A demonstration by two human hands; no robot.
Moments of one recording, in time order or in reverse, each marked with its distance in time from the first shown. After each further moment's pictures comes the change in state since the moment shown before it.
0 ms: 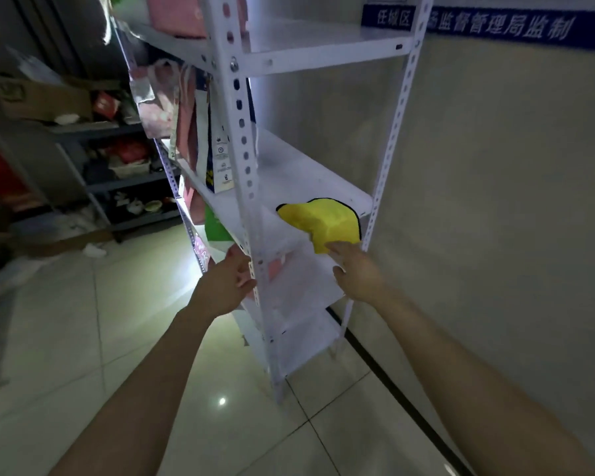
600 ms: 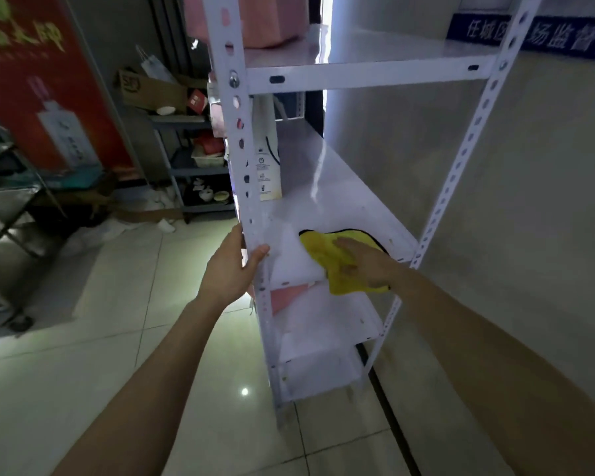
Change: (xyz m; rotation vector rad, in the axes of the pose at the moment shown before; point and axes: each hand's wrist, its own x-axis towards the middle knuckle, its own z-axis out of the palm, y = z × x) left_hand 0.060 0.033 -0.002 -0.203 0.498 -0.141; right_hand 0.158 0.026 -0.047 -0.074 -0.262 -0.414
